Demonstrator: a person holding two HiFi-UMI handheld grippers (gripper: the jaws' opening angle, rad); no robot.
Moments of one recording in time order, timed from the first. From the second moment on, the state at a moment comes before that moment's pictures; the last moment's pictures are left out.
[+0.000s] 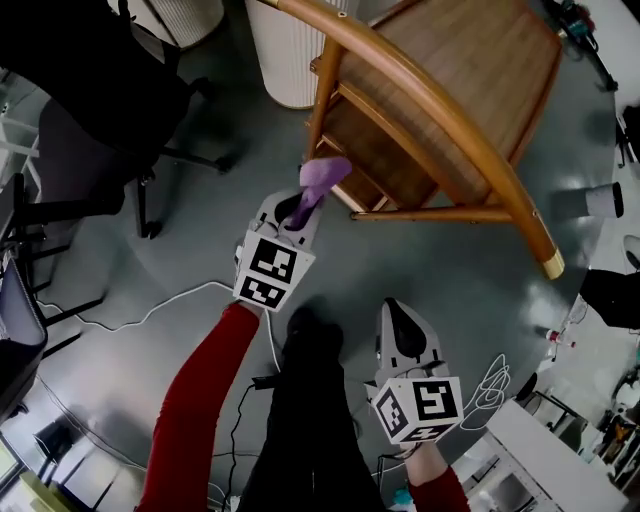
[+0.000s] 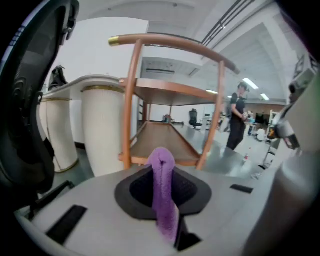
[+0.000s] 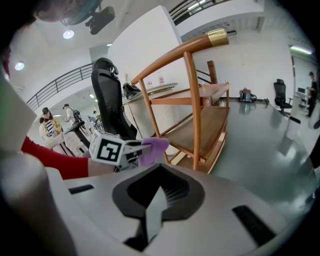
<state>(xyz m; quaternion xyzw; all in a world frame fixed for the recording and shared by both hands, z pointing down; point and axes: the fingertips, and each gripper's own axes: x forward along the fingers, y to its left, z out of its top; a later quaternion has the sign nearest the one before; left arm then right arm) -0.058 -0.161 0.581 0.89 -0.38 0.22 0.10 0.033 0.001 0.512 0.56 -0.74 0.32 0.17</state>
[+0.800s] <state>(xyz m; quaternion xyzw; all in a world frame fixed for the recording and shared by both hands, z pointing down) 0.042 -0.114 0.841 0.93 -0.24 0.24 0.12 0.069 -0.041 0.681 0.55 -0.79 0.23 0.18</state>
